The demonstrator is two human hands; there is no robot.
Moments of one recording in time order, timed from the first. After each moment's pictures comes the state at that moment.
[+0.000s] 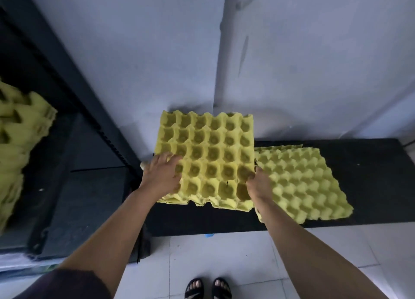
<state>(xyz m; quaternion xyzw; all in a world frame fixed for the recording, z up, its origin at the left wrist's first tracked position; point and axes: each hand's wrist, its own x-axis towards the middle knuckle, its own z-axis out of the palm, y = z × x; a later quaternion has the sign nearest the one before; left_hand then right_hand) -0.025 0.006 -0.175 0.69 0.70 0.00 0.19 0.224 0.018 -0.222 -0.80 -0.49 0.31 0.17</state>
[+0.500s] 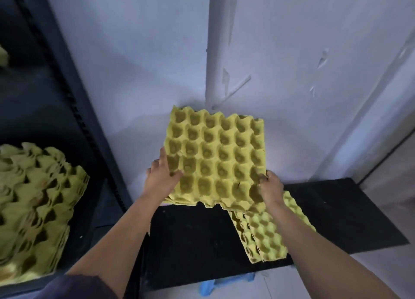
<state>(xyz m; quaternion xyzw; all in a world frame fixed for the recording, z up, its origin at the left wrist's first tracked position) -0.019 0.001 0.012 0.60 0.72 0.24 0.24 0.255 0.005 -0.030 -0.77 -0.44 0.27 0.38</state>
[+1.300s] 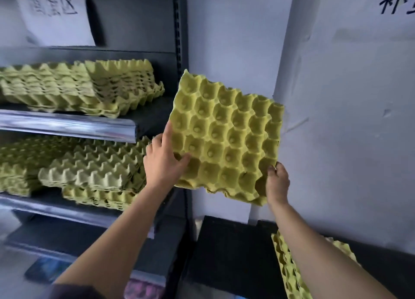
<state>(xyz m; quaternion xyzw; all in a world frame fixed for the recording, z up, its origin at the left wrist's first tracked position) -0.079 -0.202 0.147 0.50 0.75 0.43 -0.10 0.146 -0.080 0.075 -0.56 -0.55 0.30 0.54</state>
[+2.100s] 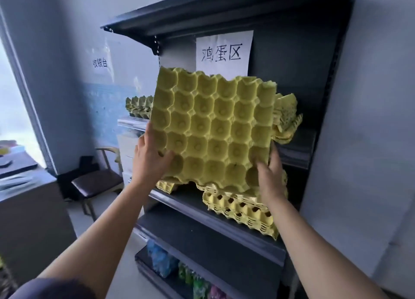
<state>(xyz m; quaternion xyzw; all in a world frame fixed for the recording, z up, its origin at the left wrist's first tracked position) -0.412 -0.471 0.199 0.36 0.77 0.50 -0.17 -0.215 -0.300 0.169 -0.21 -0.64 0.53 0.52</state>
